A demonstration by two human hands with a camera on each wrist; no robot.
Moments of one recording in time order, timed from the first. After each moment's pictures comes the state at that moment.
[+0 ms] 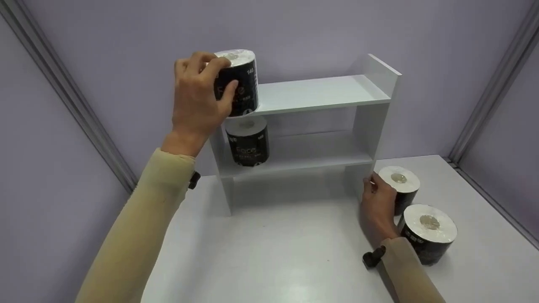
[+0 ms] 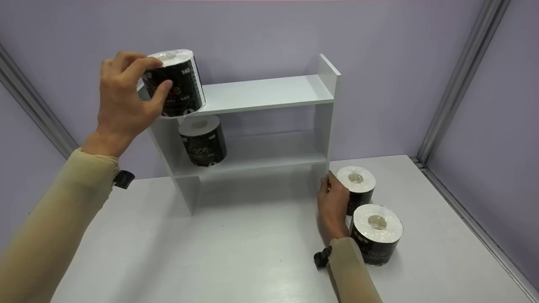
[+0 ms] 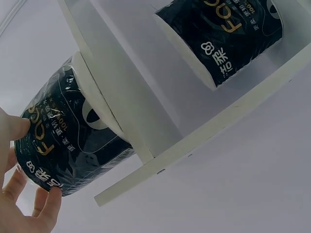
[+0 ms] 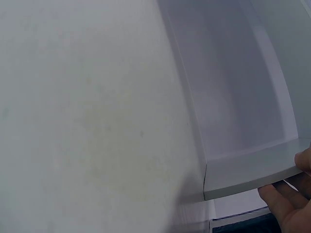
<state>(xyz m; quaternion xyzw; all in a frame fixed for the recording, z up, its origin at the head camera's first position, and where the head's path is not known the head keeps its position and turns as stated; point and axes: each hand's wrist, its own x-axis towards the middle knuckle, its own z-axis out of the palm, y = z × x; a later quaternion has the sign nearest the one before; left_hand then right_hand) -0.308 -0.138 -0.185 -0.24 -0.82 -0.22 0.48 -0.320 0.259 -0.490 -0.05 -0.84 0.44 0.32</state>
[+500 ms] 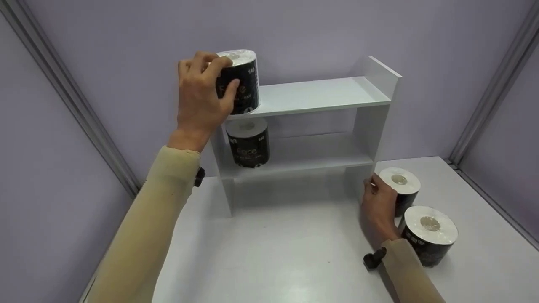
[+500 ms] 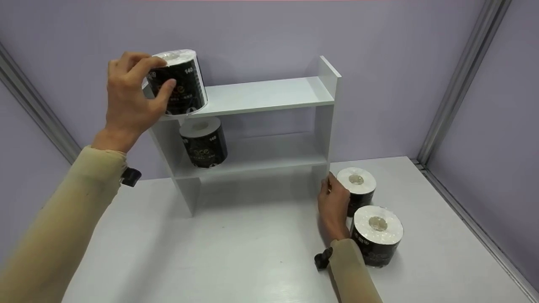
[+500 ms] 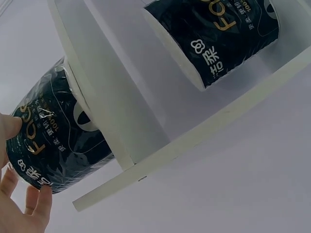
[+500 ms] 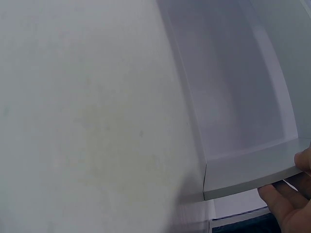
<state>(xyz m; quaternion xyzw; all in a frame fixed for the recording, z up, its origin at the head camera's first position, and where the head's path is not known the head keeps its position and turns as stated) -0.322 -0.136 -0.189 -0.23 -0.81 -0.24 0.48 -0.319 0.260 -0.491 -0.06 -0.84 0.45 0.29</state>
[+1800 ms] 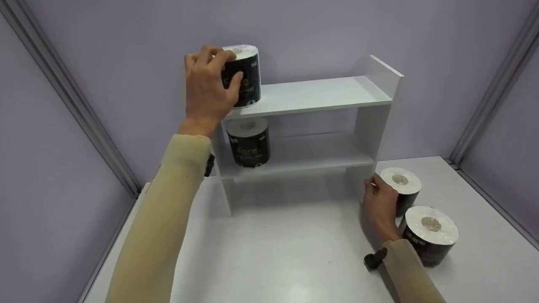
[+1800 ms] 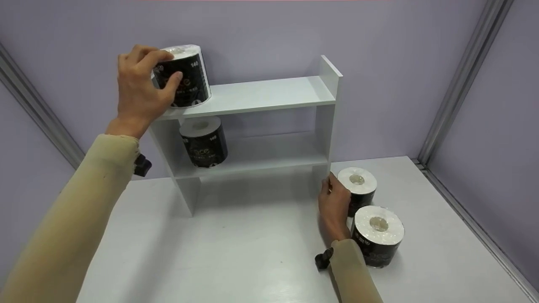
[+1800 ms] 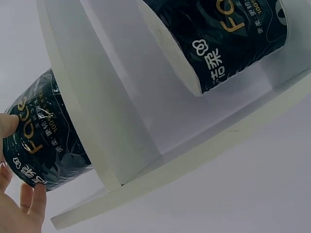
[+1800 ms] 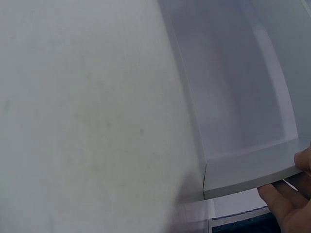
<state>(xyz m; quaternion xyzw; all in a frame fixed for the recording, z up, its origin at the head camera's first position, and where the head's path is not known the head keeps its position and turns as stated) -0.347 -0.121 -0.183 -0.21 -0.83 -0.23 0.46 -0.311 0.267 -0.489 -0.07 -0.84 0.45 0.29</state>
